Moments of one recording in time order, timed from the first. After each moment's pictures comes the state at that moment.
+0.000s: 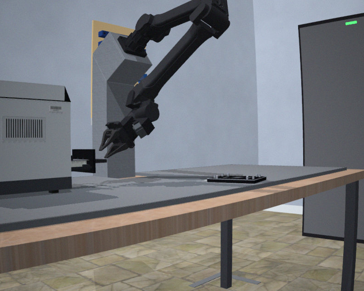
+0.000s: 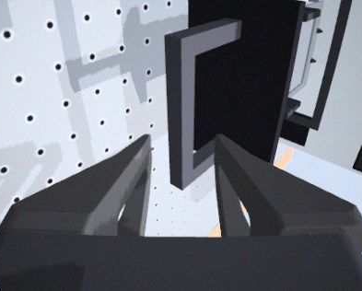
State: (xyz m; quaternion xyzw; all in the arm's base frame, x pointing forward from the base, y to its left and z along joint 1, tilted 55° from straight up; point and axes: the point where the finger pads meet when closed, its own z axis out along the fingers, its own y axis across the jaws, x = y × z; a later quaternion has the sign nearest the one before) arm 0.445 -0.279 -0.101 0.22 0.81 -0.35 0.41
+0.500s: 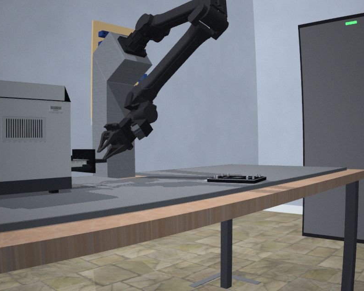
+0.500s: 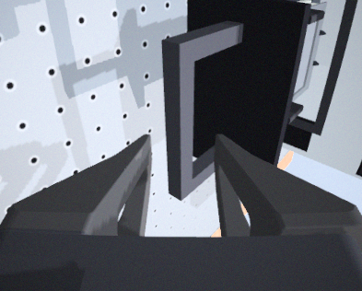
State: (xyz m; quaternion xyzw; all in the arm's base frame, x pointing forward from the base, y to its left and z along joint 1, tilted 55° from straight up) arm 0.450 -0.287 -0.104 0.22 0.81 -0.35 0.41
